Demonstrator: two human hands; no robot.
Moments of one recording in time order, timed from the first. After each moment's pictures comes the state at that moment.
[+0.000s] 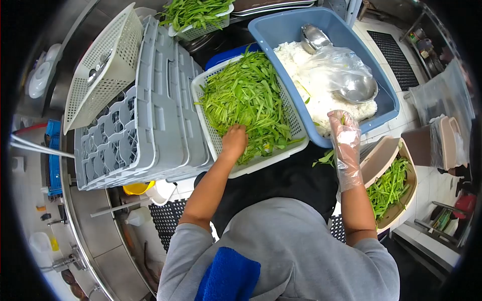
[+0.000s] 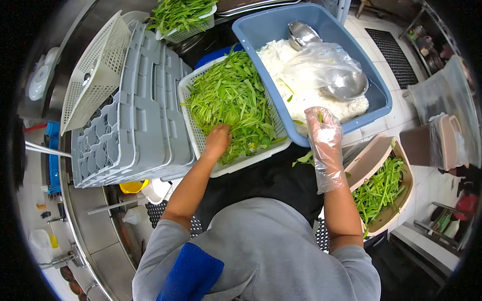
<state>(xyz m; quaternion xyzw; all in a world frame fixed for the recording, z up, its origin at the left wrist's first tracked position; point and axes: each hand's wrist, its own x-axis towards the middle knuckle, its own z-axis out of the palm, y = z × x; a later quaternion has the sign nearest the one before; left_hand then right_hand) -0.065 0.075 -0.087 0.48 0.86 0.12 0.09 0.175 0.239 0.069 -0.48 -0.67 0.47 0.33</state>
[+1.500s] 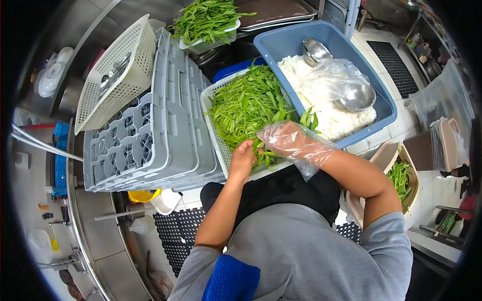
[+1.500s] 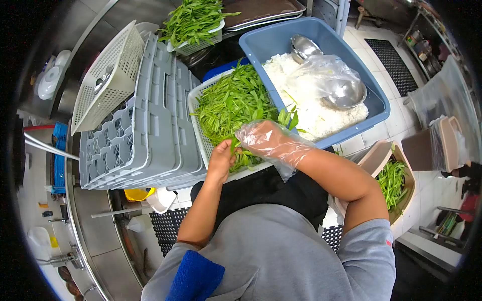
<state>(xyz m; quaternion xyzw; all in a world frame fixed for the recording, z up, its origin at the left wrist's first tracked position) -0.016 0.055 -0.012 0.12 0.61 0.65 0.44 0.075 0.215 0.030 0.06 -0.99 0.03 0.13</state>
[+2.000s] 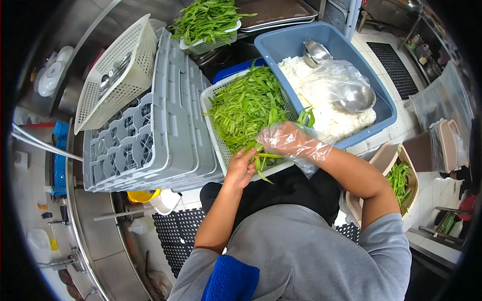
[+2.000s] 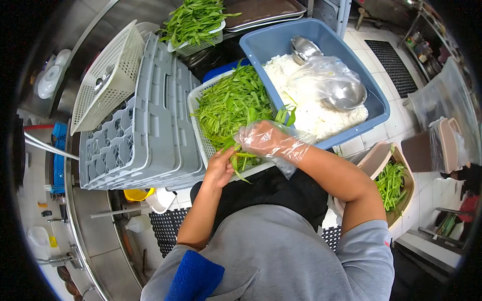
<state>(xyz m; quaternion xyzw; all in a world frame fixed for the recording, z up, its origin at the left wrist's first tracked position) -0.016 0.042 -0.008 -0.02 0.50 0.70 0.51 0.067 0.220 0.018 0.10 -0.97 0.02 0.20</state>
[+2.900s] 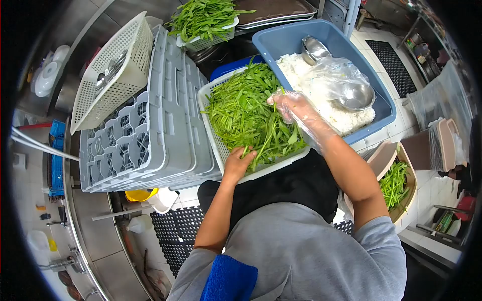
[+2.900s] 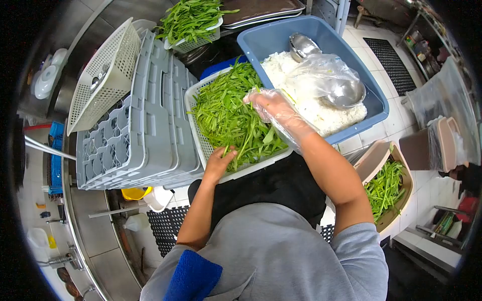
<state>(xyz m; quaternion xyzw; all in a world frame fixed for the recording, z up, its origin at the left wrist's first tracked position) -0.033 0.029 -0.059 0.29 0.79 0.47 0.27 0.066 0.261 0.061 -0.26 -0.60 0.75 0.11</state>
